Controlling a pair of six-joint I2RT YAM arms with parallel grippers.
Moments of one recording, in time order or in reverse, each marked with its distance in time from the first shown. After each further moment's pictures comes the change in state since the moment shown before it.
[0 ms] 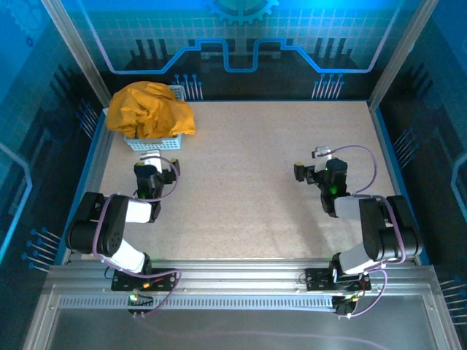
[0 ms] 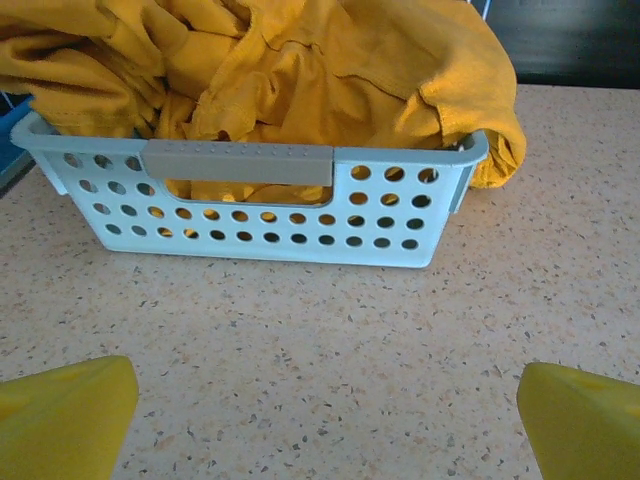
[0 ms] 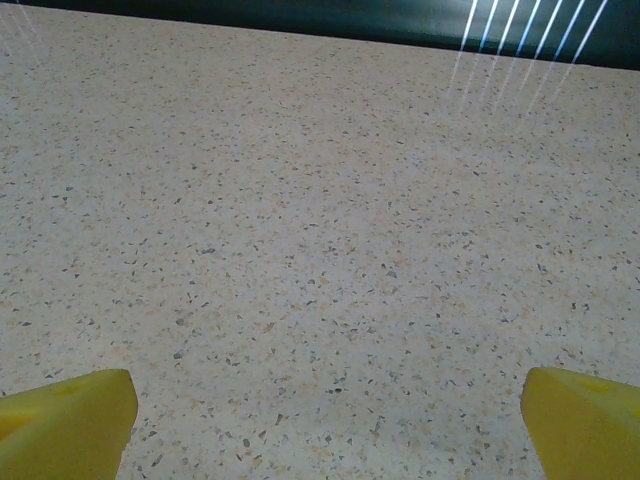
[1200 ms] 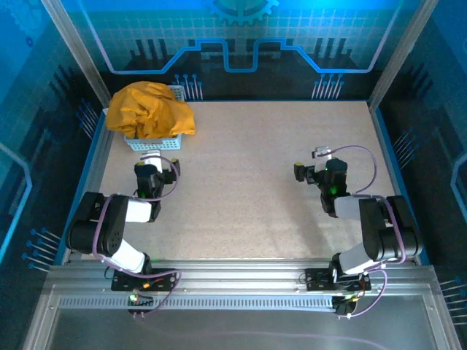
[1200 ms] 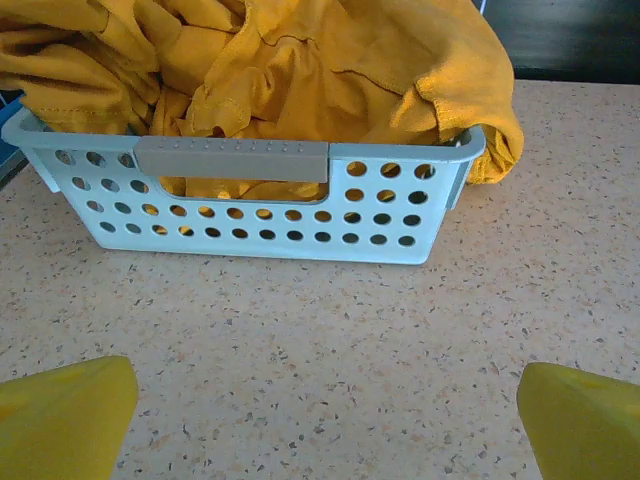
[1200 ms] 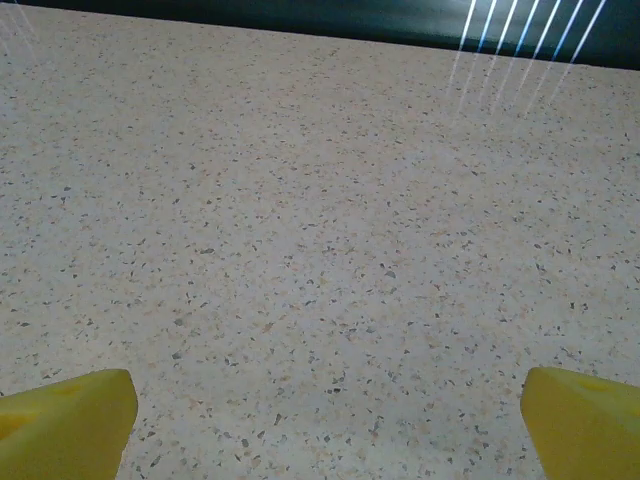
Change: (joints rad) left arm 0.002 0.006 0.016 -0.023 0.008 0.000; right arm 0.000 0.000 0.002 -0.002 0.007 0.000
